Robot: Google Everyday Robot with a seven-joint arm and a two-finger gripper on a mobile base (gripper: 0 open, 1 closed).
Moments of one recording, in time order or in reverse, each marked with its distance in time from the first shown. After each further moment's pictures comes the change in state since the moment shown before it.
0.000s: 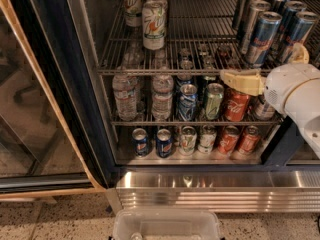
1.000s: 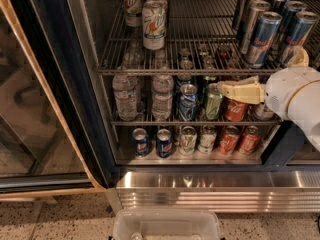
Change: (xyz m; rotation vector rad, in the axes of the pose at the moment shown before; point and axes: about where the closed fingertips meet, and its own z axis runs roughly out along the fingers) arm 0.006 0.014 -0.012 -0.047 0.076 -0.067
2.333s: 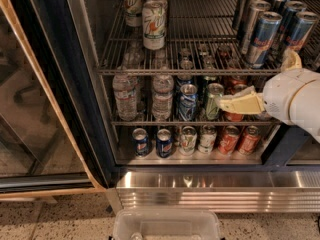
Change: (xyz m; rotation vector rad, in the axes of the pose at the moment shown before) arm 0.015 0.021 -0.011 -0.106 0.128 -0.143
